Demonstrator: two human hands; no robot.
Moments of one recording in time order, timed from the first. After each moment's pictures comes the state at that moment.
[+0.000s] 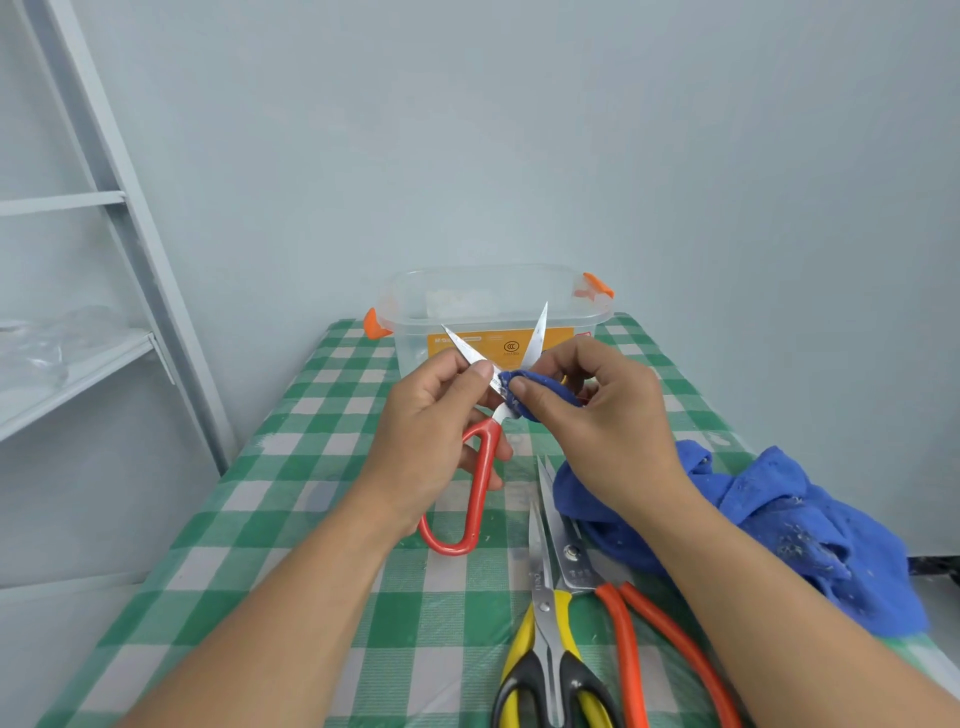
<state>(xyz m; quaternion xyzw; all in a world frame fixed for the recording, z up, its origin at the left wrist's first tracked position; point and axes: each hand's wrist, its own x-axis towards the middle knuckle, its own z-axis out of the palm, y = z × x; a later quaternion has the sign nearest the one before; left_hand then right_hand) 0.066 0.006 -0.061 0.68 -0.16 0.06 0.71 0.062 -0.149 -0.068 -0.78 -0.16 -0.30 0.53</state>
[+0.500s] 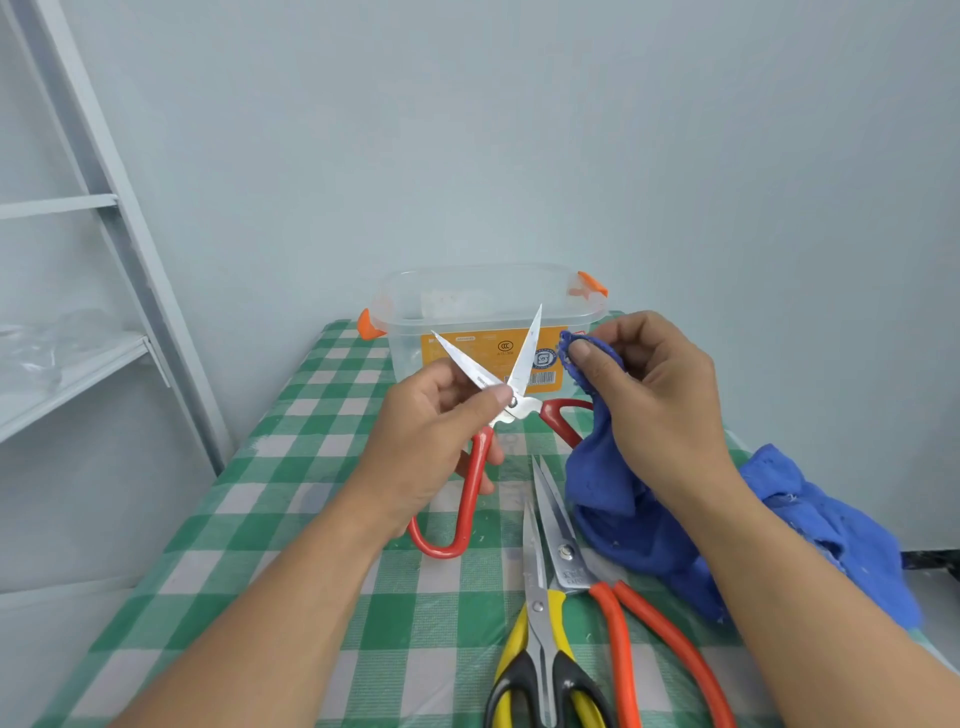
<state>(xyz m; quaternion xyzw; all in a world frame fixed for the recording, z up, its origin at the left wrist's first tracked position) 0.069 0.010 -0.068 0.70 -0.17 0.03 0.70 0.059 -0.174 -0.057 -0.70 -0.12 -0.31 0.63</state>
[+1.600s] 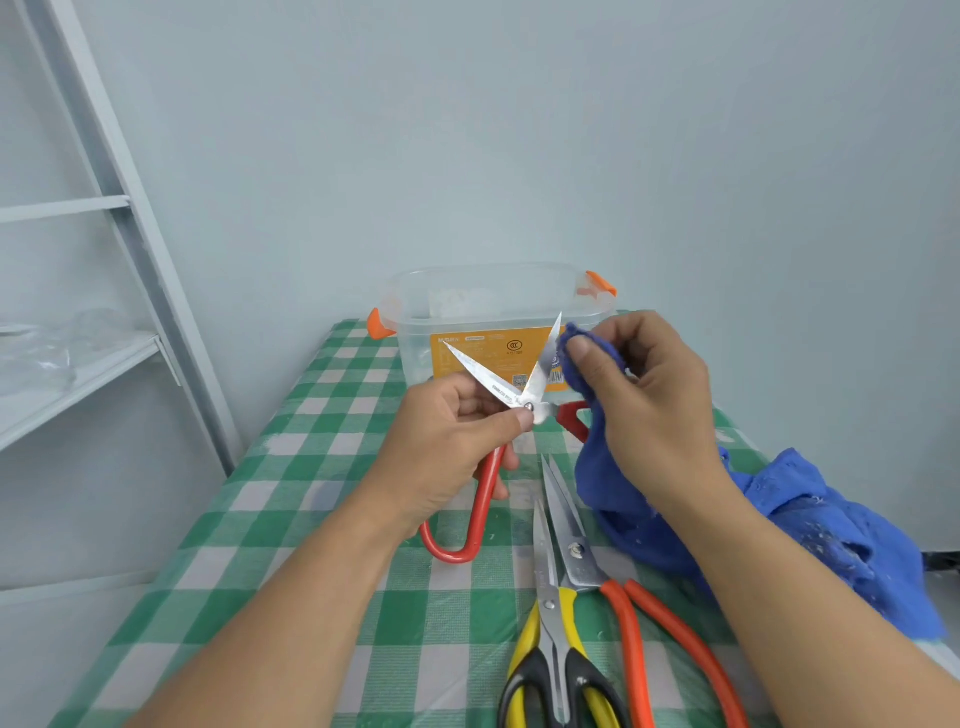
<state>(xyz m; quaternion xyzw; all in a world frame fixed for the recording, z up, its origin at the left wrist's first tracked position) 0.070 0.009 -0.070 0.71 -0.18 0.01 0.68 0.058 -0.162 -0.060 -0.69 -0.13 -0.32 0.64</state>
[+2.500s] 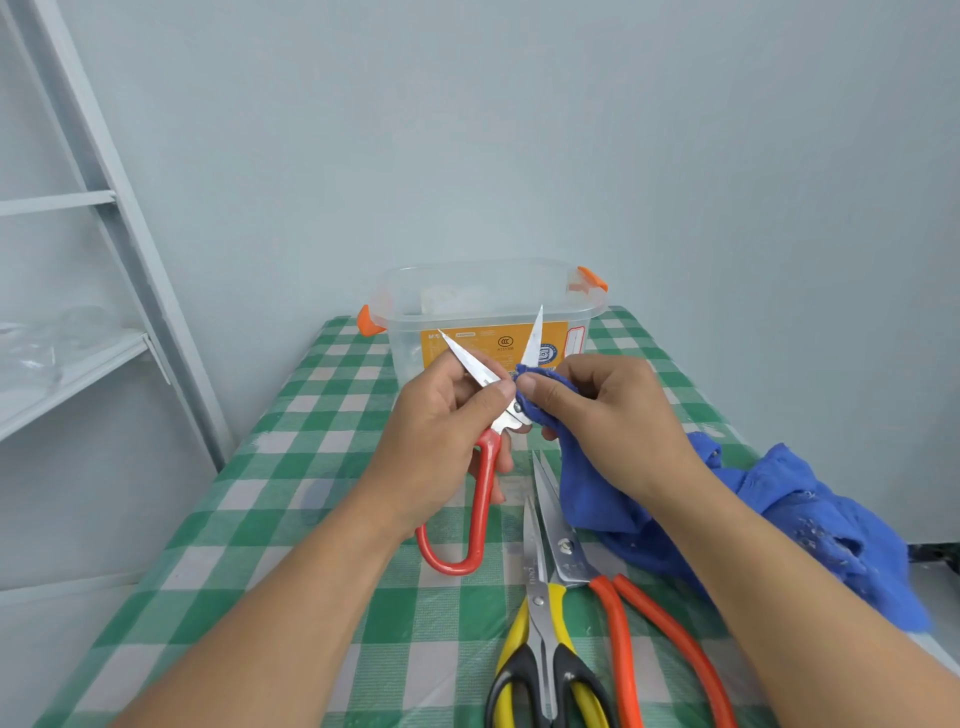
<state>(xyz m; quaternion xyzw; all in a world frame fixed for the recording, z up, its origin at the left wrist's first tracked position) 0.067 0.005 -0.069 0.69 -0.20 0.03 0.70 0.066 -0.165 -0.067 -0.82 -0.13 -0.20 0.51</state>
